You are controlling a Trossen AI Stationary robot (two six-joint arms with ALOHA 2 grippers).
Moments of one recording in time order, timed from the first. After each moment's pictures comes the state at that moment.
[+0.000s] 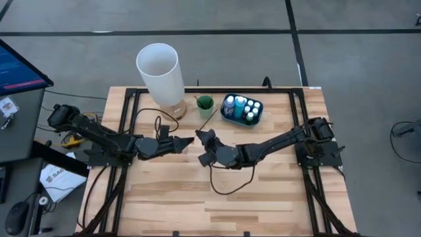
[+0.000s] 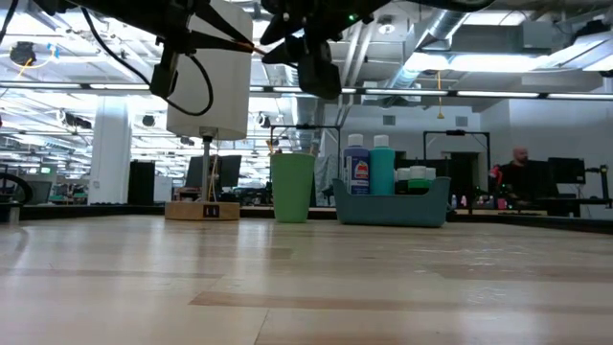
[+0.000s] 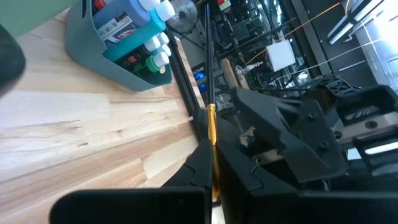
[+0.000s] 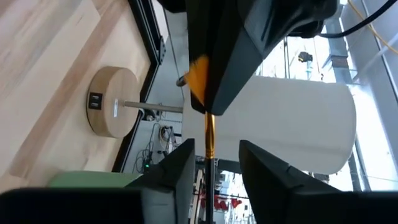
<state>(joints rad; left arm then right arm) -0.31 1.15 0.56 0.38 -0.71 -1.24 0.26 1.90 1.27 0.42 0.94 -1.42</state>
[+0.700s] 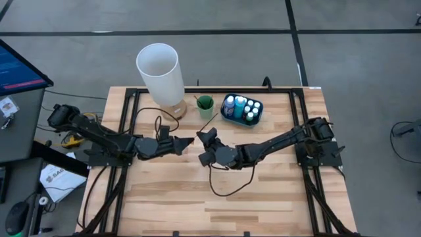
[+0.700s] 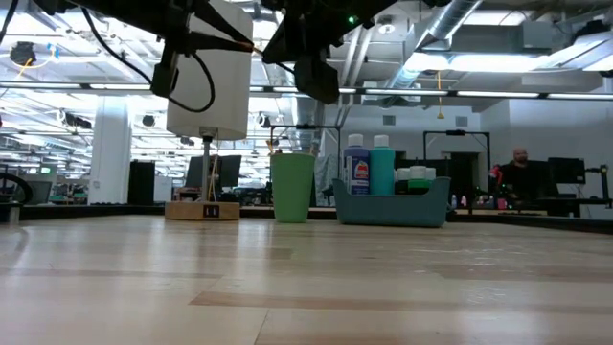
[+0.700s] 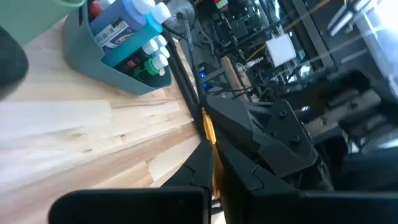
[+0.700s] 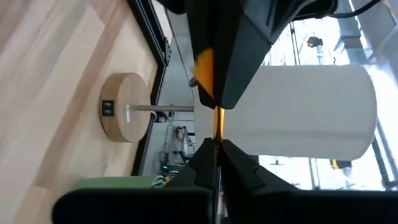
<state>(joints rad) -0.31 1.15 0.56 0.38 -0.71 -1.18 0.26 1.90 1.27 0.38 0.95 -1.28</state>
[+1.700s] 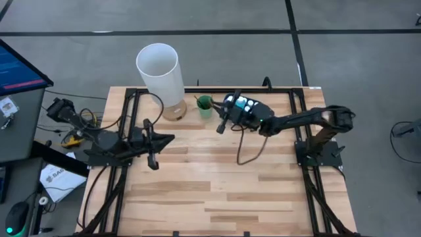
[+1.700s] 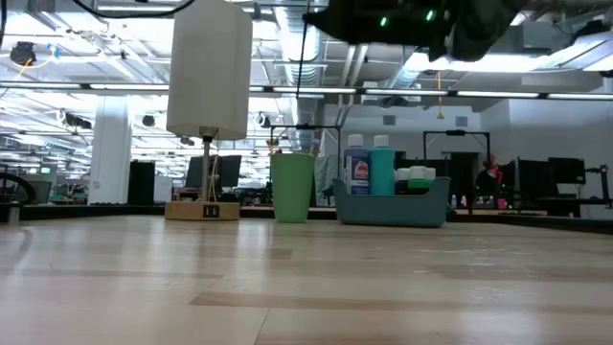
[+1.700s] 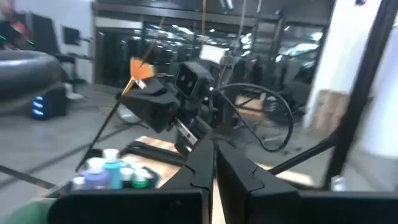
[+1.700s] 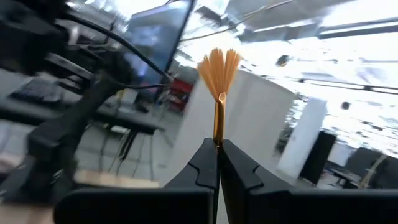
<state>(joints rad) -0.53 0.83 0.56 0.47 -0.81 -0.03 -0.12 1.59 0.87 1.01 0.20 -0.45</state>
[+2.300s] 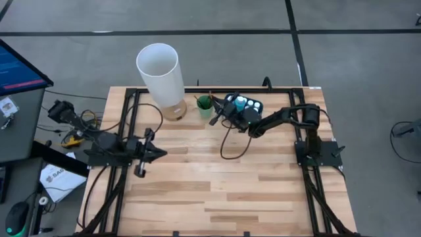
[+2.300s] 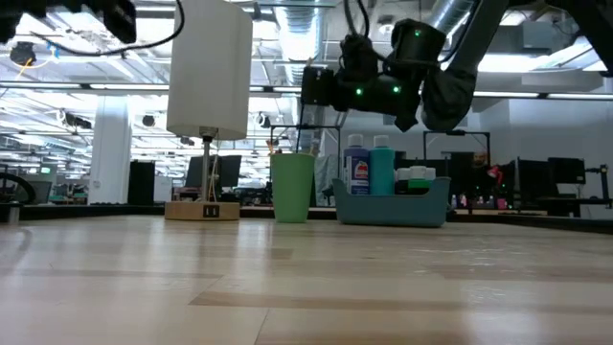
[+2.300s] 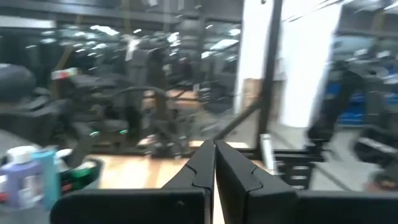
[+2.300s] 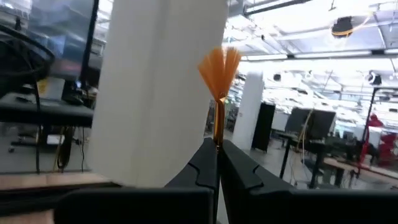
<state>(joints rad) -0.54 0.59 0.24 0.55 -0.49 0.02 -0.21 1.98 0.87 1.49 0.40 -0.34</state>
